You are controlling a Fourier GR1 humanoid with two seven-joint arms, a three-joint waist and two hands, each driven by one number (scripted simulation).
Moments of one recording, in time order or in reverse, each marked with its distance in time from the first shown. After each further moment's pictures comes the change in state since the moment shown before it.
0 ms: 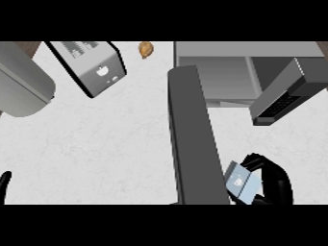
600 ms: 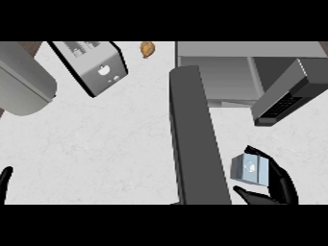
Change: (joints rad) left arm -0.031 0.000 -0.024 -0.027 -0.029 0.032 0.037; right arm -0.076 -0.097 0.017 0.240 -0.013 0.139 0.011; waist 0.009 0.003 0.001
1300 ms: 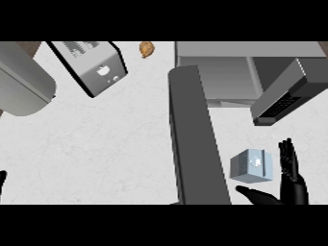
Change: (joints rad) left arm 0.024 0.001 0.019 -0.009 0.011 -0.015 -0.017; right arm 0.113 0.058 -0.094 -0.213 0.012 -0.344 0.088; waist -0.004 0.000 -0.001
